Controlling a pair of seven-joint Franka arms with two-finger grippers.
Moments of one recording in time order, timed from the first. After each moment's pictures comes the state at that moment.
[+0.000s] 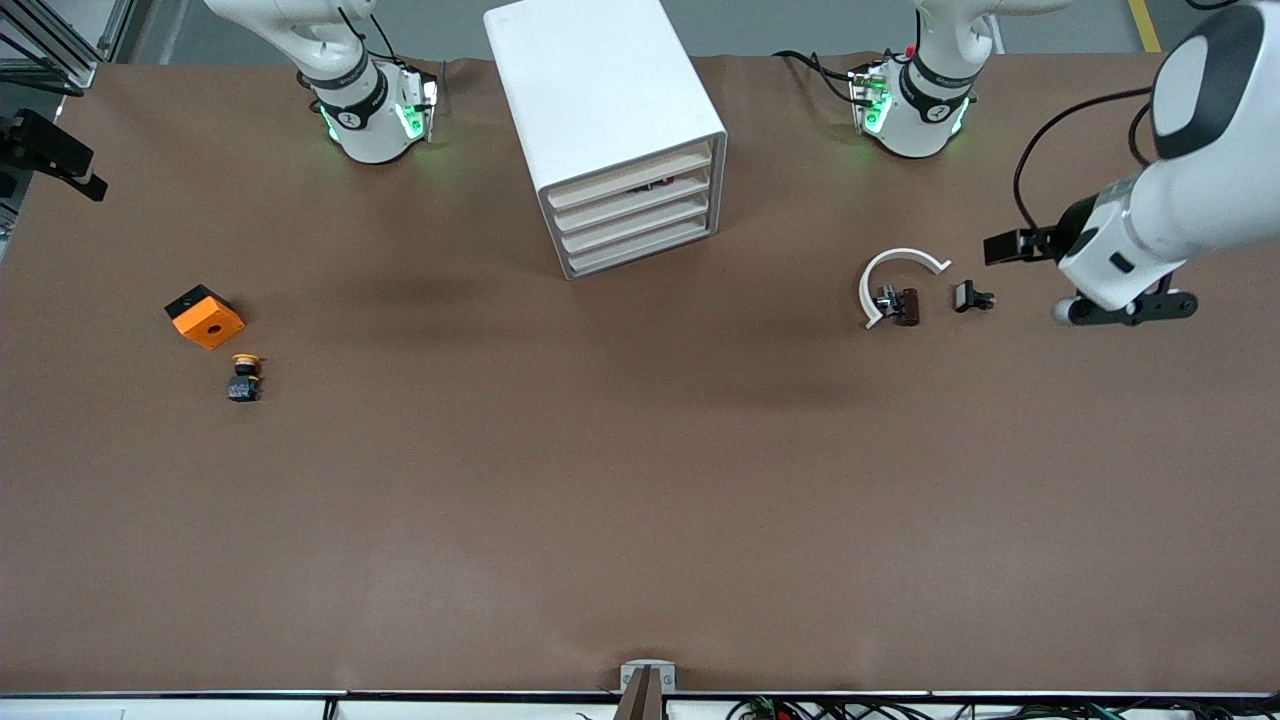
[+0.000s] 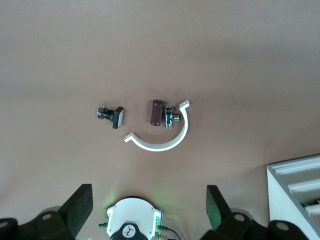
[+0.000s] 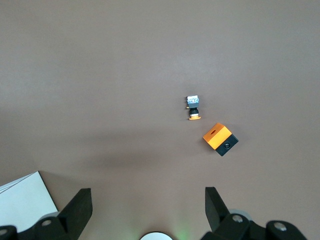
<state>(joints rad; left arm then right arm) -0.04 0.08 -0.07 -1.75 -0.05 1.49 -0.18 -0.02 -0.18 -0.08 -1.64 0.00 1.46 -0.03</state>
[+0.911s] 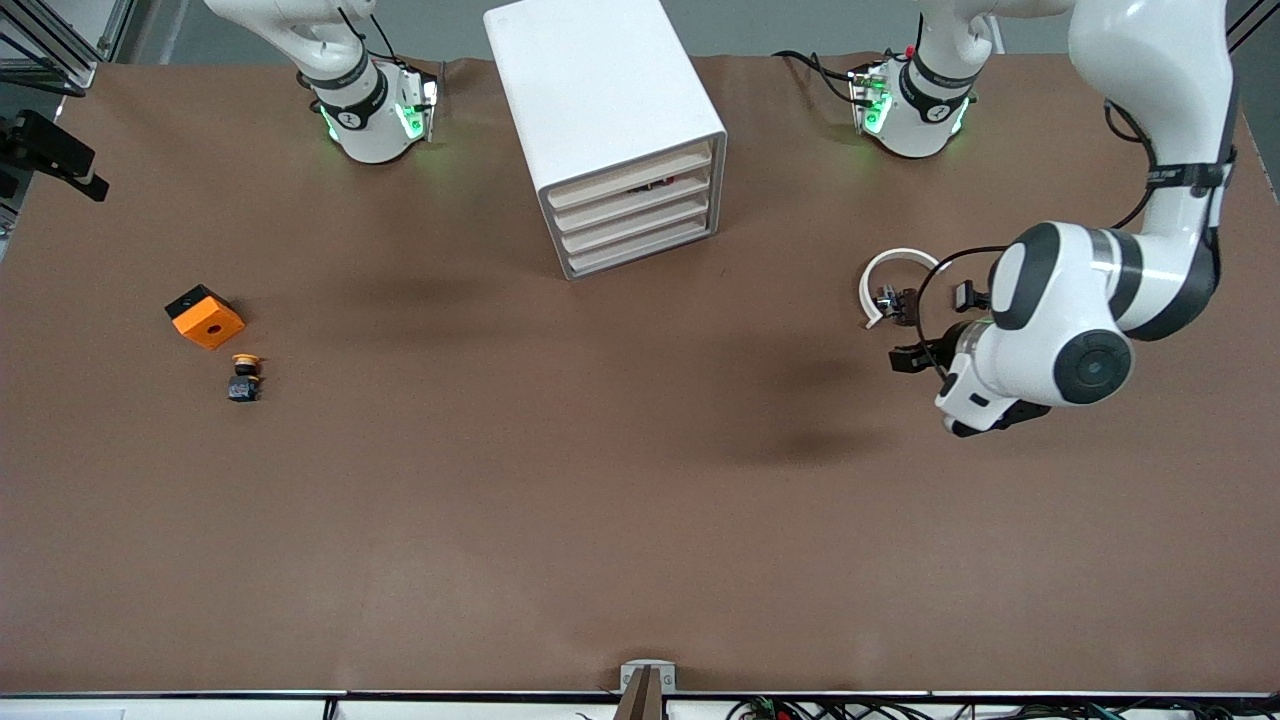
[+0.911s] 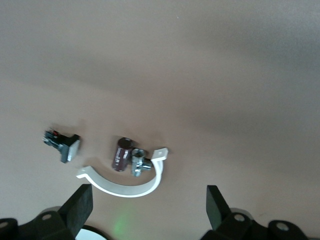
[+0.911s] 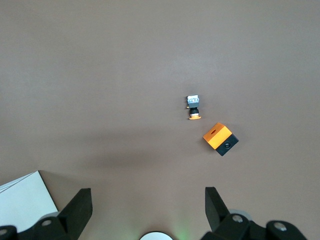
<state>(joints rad) -0.14 0.42 -0.08 -1.71 -0.05 1.71 -0.51 -0.02 -0.18 -0.08 -1.65 0.00 1.46 -0.04</state>
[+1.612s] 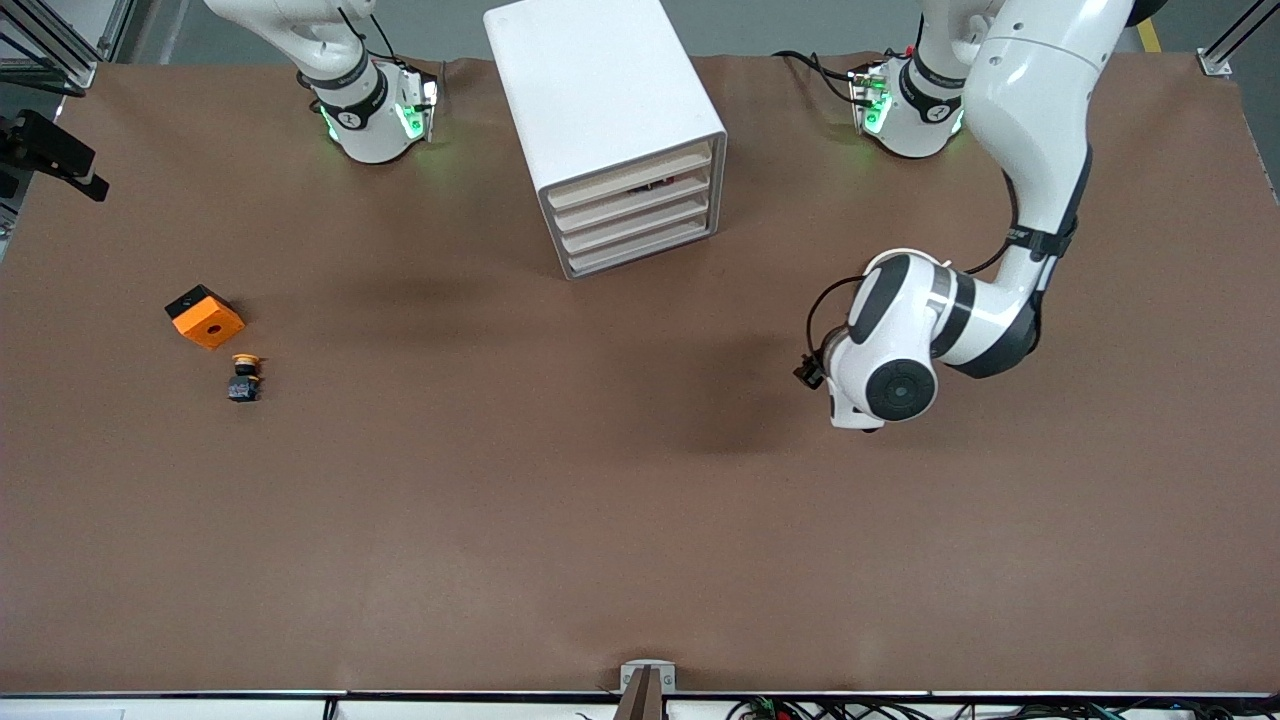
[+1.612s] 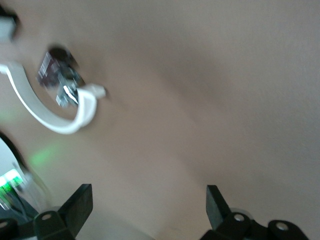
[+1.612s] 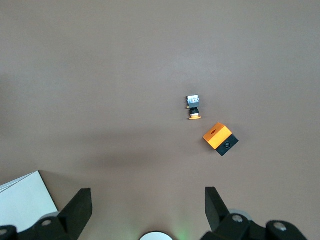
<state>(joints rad) -0.26 0.62 -0.19 -1.60 -0.10 1.71 -1.27 -0.02 -0.18 -0.08 -1.65 0.00 1.46 -0.04</state>
